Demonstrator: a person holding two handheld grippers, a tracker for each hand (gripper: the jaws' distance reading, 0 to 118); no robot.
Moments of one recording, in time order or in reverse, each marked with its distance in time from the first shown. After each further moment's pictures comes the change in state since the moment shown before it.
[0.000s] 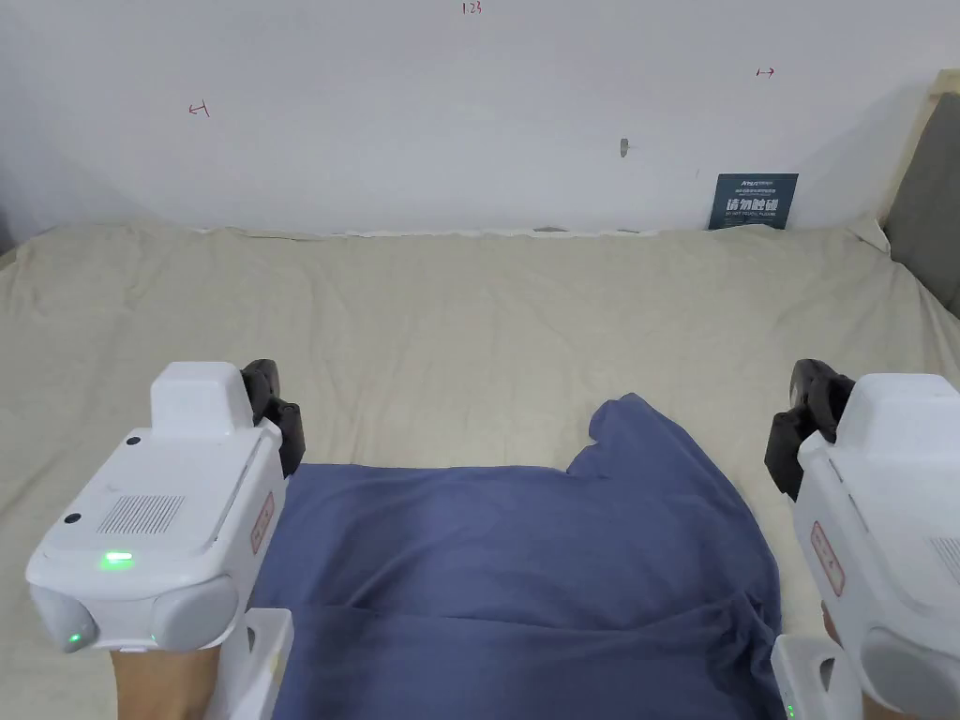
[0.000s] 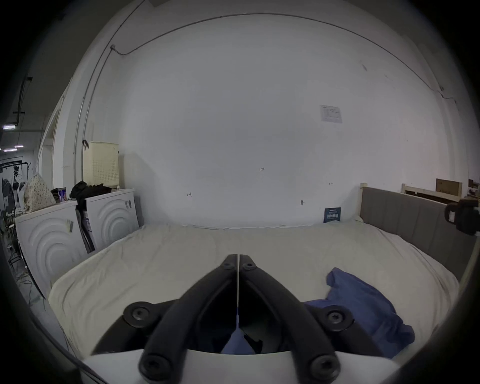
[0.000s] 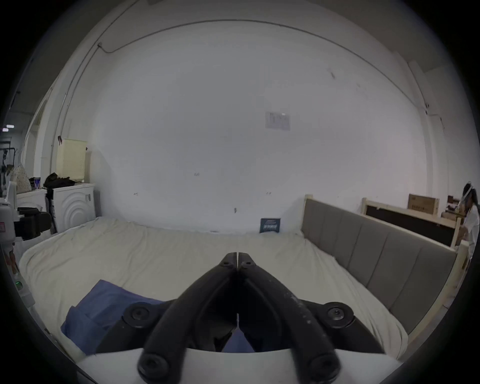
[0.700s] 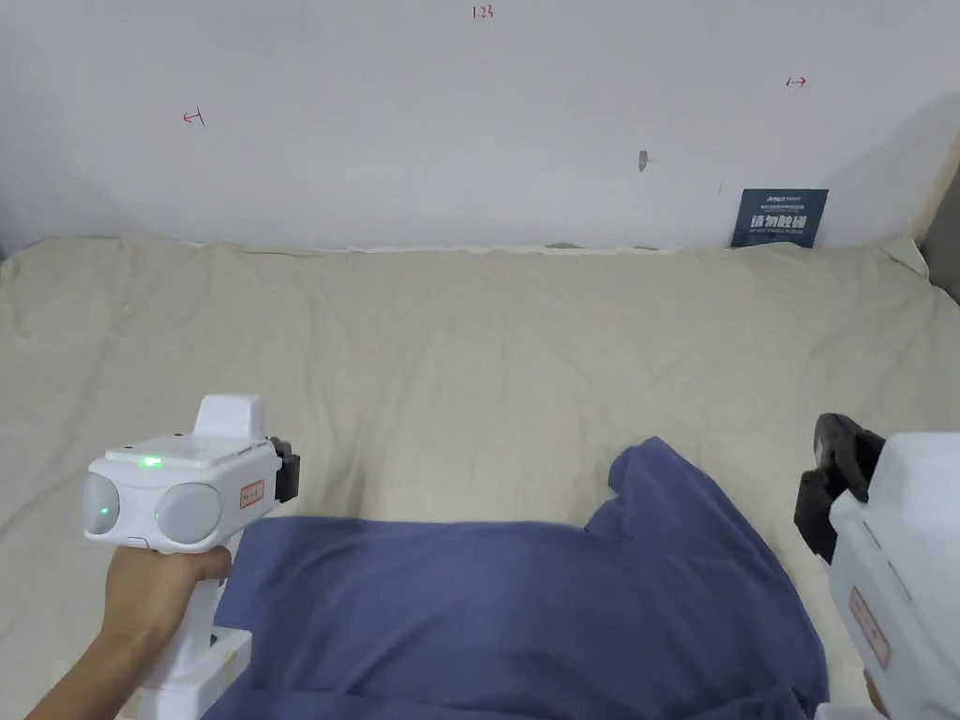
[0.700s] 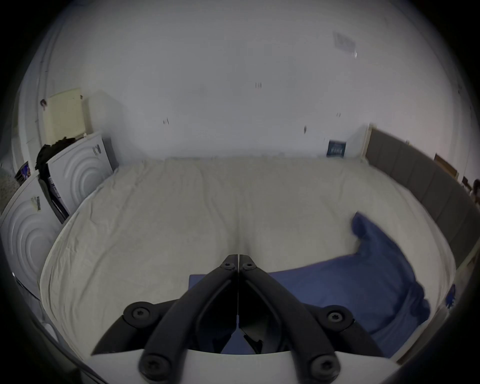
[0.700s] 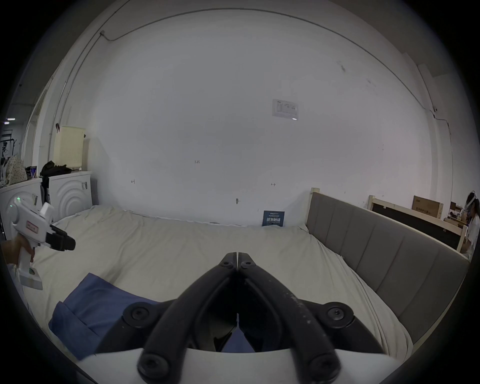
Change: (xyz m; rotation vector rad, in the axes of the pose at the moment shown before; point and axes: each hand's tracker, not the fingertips) left arm -0.050 -0.054 -0.216 -0.531 -0.113 -0.057; right arm -0.003 -0.016 -0.088 -0.098 0.038 0.022
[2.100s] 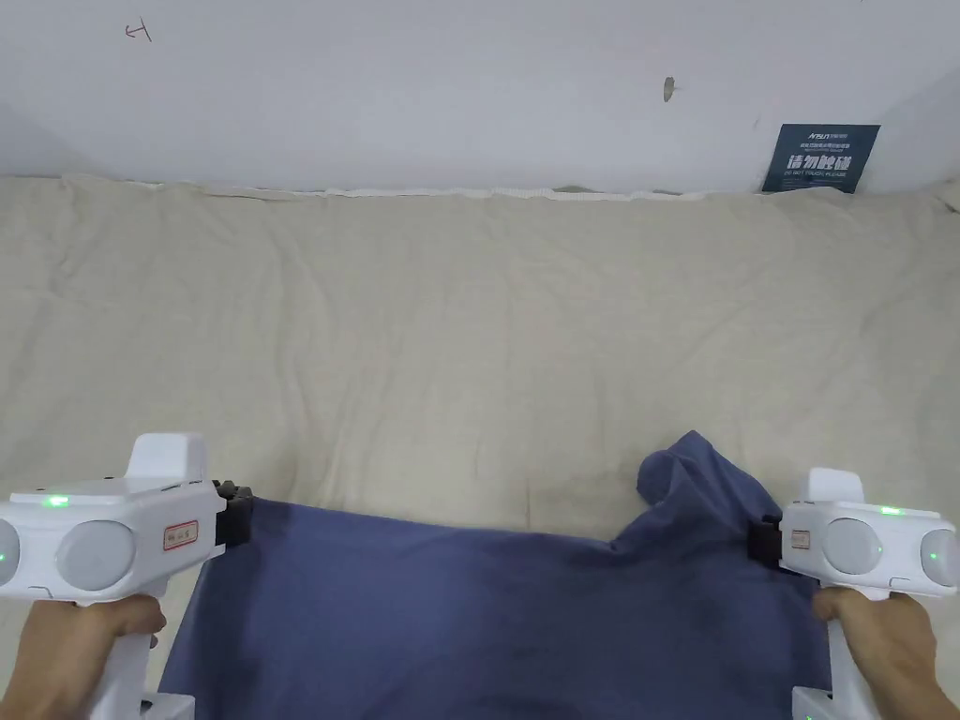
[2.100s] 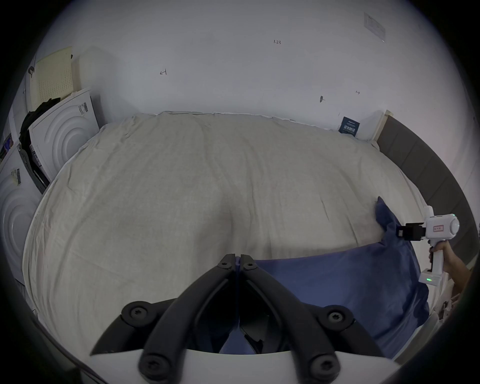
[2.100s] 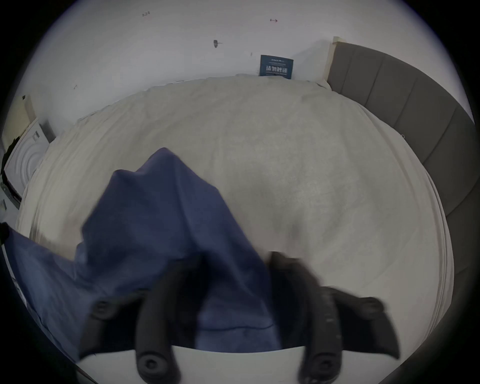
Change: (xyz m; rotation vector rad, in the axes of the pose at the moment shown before) left arm -0.028 -0.014 -0.062 -0.157 -0.060 0.115; right arm 0.023 -0.169 -0.290 -0.812 -0.010 -0.081
